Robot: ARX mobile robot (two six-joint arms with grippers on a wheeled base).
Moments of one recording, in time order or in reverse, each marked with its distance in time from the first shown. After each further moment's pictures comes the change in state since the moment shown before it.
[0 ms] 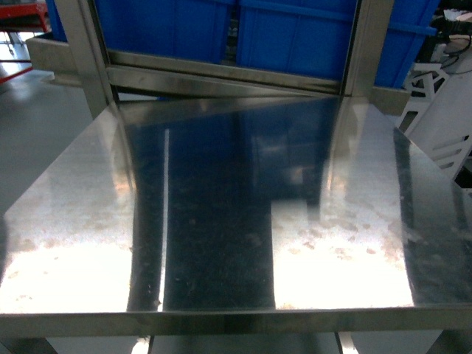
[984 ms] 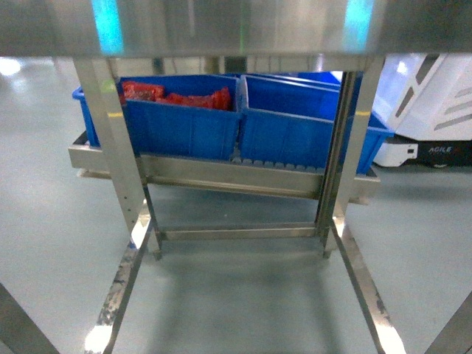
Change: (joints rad) left arm 0.000 0.000 0.000 -0.003 -0.001 0.005; right arm 0.000 0.000 0.000 -0.002 0.000 0.000
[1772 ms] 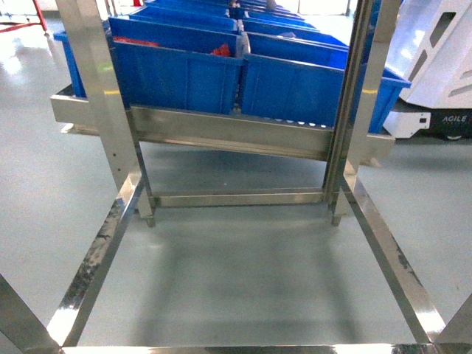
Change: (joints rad) left arm 0.000 0.000 0.000 0.000 0.001 0.000; right arm 0.000 0.000 0.000 0.000 0.000 0.000
